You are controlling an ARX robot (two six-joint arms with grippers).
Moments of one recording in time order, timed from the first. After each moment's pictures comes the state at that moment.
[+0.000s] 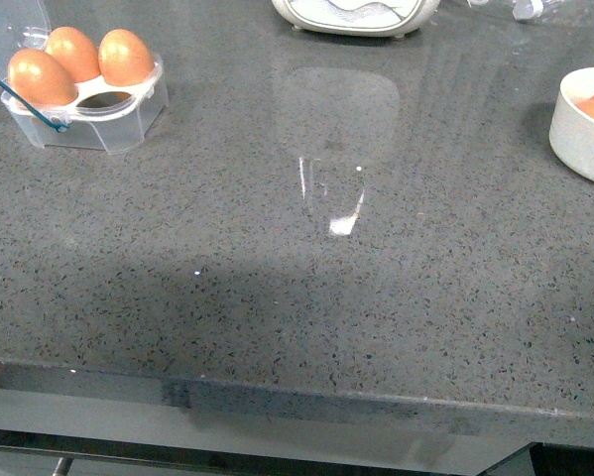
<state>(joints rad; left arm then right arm) 0.00 0.00 0.03 0.00 0.00 0.00 0.00 0.00 0.01 0.00 0.00 -0.01</state>
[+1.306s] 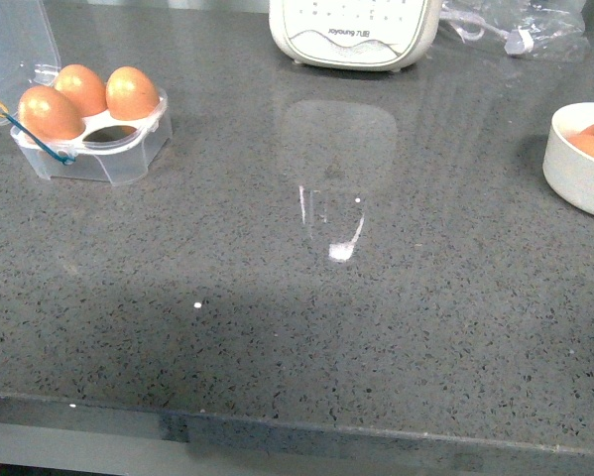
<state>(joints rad) 0.00 0.00 0.03 0.00 0.00 0.00 0.18 0.16 0.08 -0.08 0.48 -0.05</state>
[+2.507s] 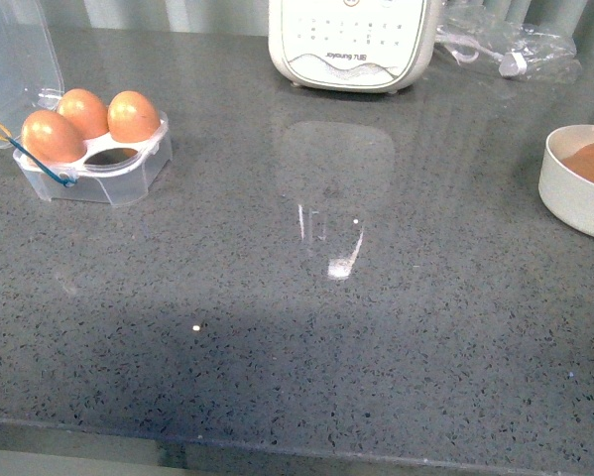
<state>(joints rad) 0.00 0.00 0.03 0.00 0.00 0.00 -0.06 1.55 0.75 0.29 -0.18 0.05</state>
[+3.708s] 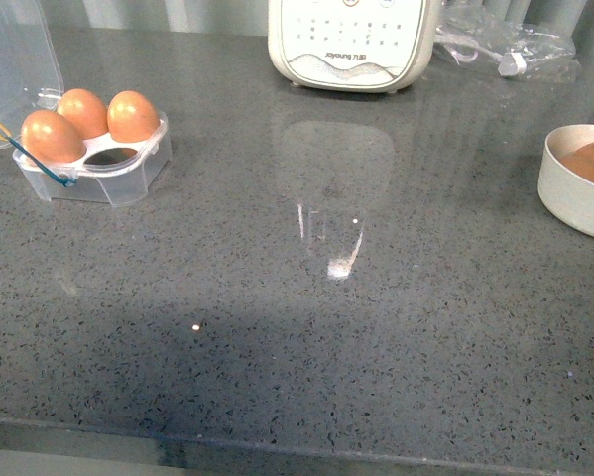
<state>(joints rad) 0.00 0.00 0.03 0.00 0.00 0.00 0.06 1.41 0.73 0.30 -0.17 0.02</state>
